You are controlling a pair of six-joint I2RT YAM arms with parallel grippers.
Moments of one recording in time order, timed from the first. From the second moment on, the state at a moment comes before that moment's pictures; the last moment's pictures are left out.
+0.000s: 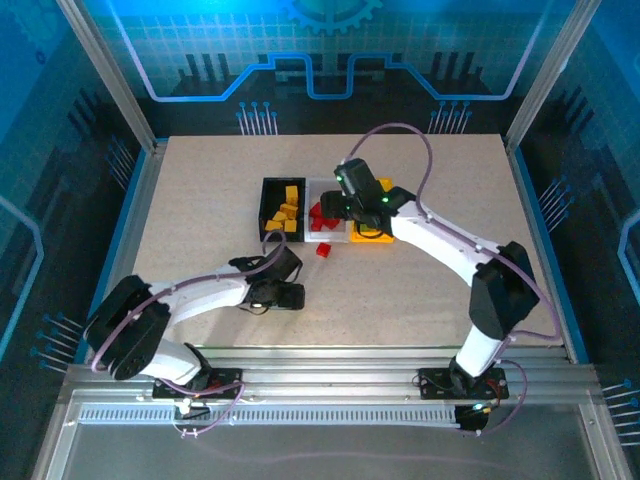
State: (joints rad) left arm -0.70 1.46 0.74 -0.57 -0.07 -0.70; right arm 0.65 1.68 1.39 -0.51 0.16 0.49
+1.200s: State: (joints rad) left arm -0.78 2.03 1.80 -0.66 -0.10 -0.57; right arm 0.51 1.03 0.79 -0.51 0.22 0.56
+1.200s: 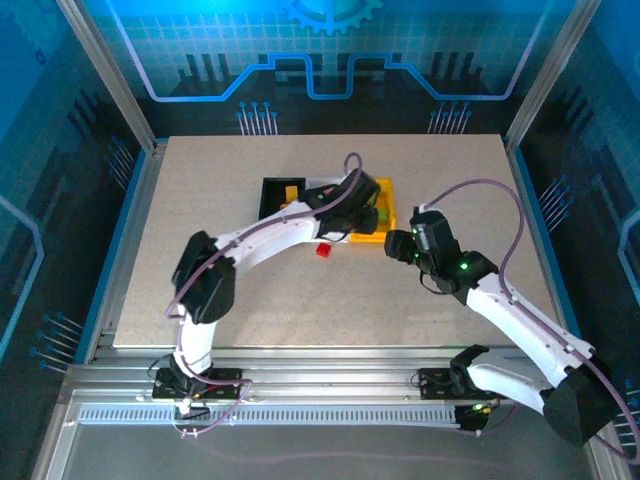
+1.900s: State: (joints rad) left arm -0.73 2.13 1.98 -0.75 -0.08 -0.58; right arm 0.54 1.08 0.73 -0.46 0.13 0.57
